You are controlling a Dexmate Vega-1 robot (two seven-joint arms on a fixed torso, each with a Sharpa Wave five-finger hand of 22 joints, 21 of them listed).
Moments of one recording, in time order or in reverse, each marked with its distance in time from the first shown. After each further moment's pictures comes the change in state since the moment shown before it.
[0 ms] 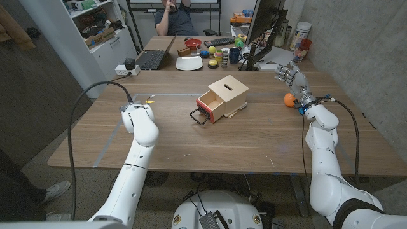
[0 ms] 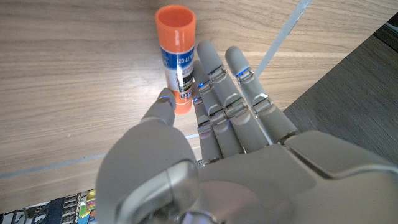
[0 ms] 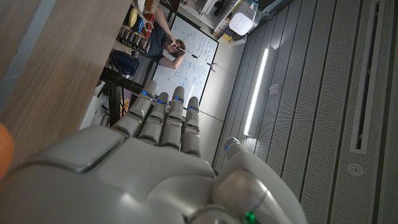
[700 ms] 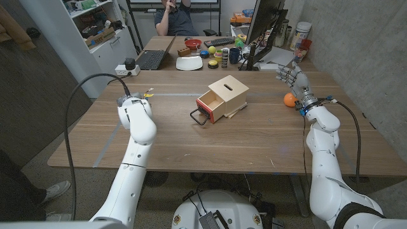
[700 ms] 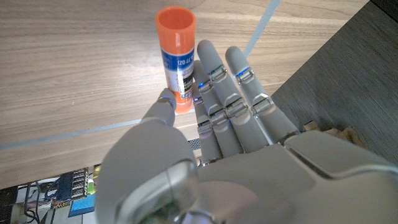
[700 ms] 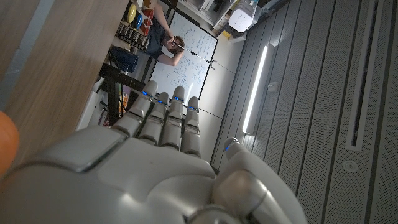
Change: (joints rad) left arm 0.005 -0.017 -0.016 -0.085 0.028 -0.054 0.012; left_hand 0.001 -0.001 0.007 0.001 0.003 0.000 0.000 -0.016 0.000 0.001 -0.001 -0.005 0.005 0.001 0.001 0.000 0.008 0.000 0.000 0.000 0.000; right arm -0.028 0.009 0.007 -0.042 0.011 0.001 -0.003; right_hand 0.000 0.000 -0.004 -0.004 0.000 0.000 0.000 0.000 0.000 0.000 0.000 0.000 0.000 0.000 0.000 0.000 0.000 0.000 0.000 -0.004 0.000
